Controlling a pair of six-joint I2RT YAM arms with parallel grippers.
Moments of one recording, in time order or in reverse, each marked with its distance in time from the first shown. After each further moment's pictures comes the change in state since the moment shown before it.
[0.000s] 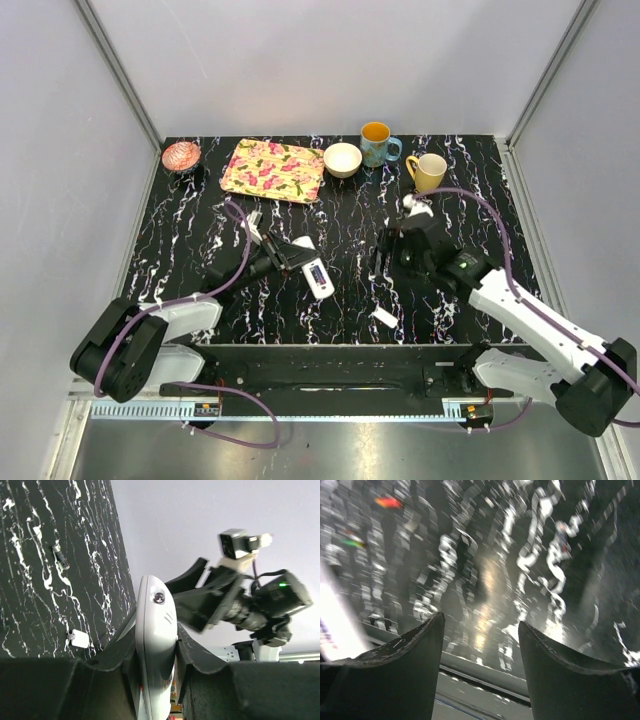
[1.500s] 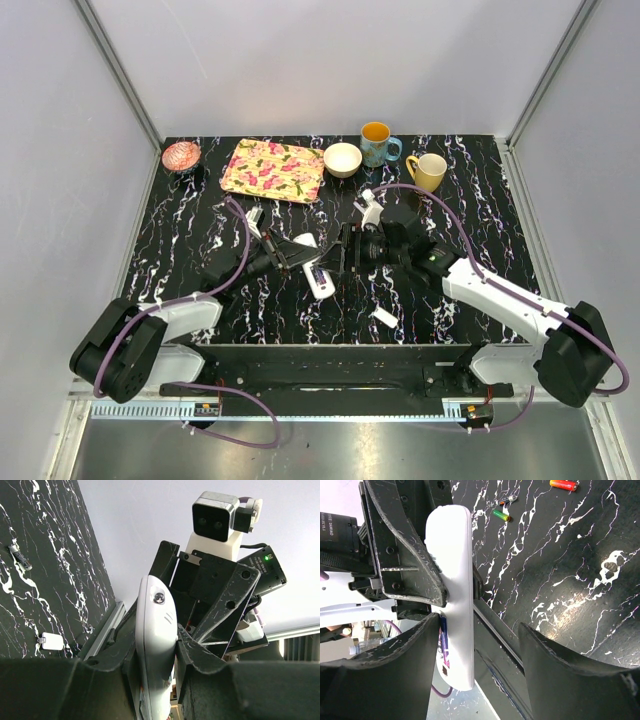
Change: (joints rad) left arm 0.000 -0.004 -0.012 0.126 0.061 -0.080; right arm 0.048 0.190 -0.068 0.470 -0.499 0.091
